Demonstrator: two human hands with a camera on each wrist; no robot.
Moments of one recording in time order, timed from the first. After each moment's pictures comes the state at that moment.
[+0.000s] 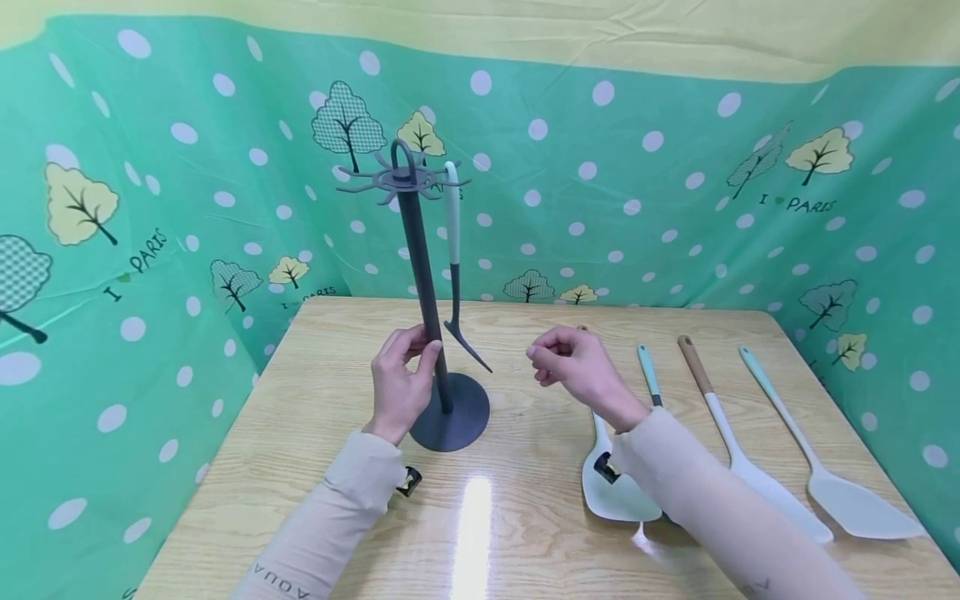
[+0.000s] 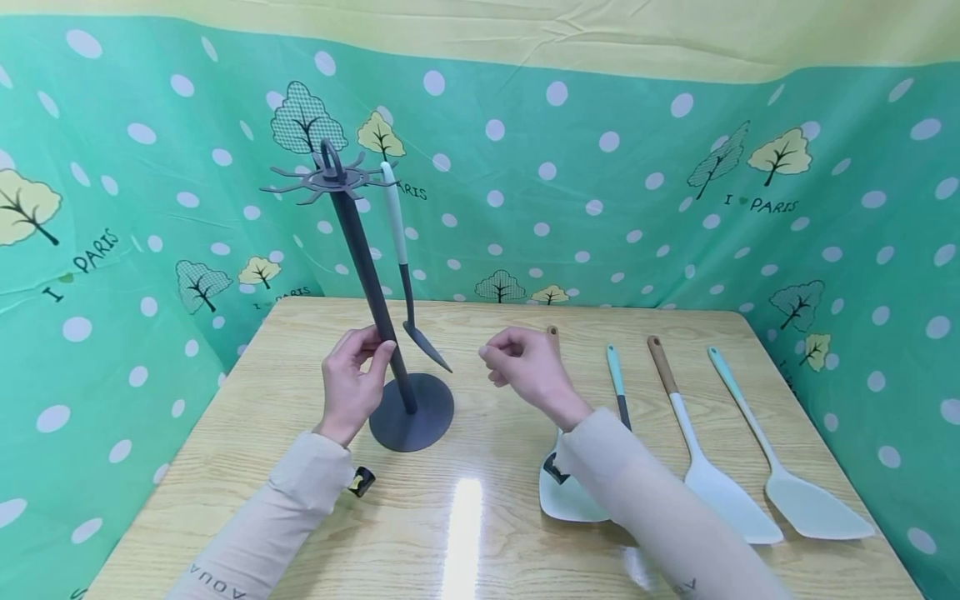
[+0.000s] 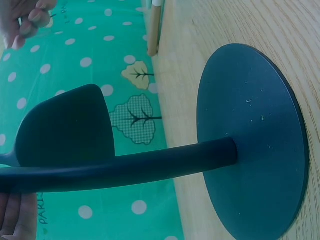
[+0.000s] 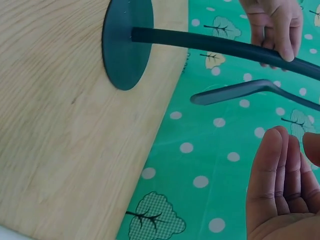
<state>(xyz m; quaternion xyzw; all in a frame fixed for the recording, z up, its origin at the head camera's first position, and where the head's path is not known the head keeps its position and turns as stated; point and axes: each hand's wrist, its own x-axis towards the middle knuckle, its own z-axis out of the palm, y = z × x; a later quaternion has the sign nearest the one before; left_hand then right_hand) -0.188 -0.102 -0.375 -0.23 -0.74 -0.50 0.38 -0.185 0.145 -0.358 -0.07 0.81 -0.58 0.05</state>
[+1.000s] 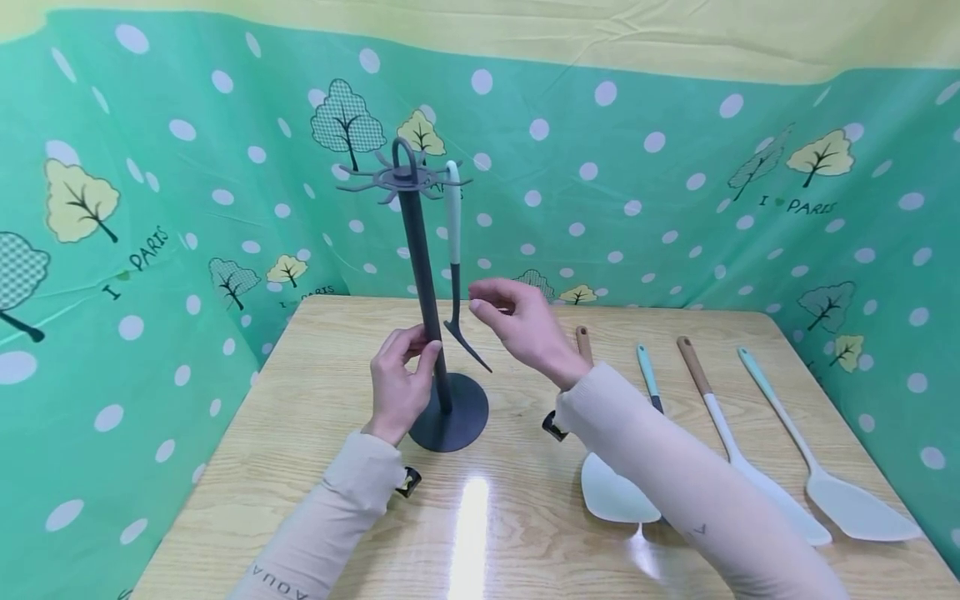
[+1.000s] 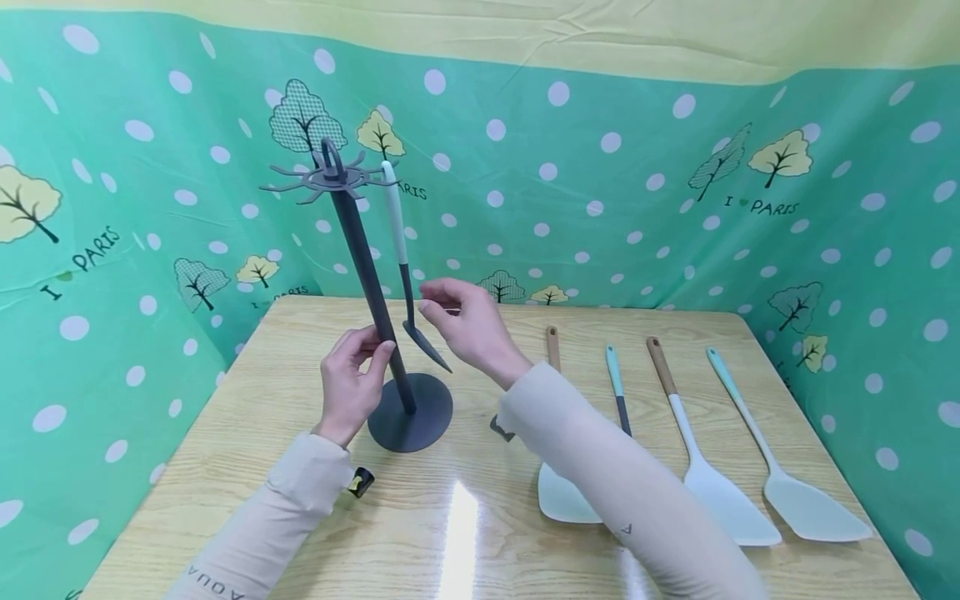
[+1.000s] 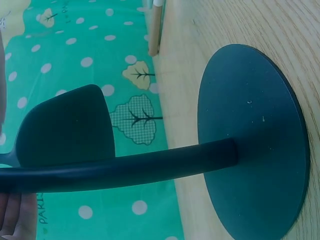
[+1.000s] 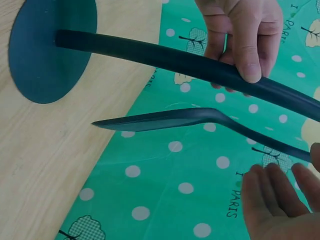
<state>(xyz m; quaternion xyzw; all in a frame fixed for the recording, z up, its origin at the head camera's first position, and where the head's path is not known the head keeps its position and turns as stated) -0.209 -0.112 -0.404 -0.22 -0.75 -0.51 0.36 -0.215 0.081 -0.311 -0.19 0.82 -0.54 -0.04</state>
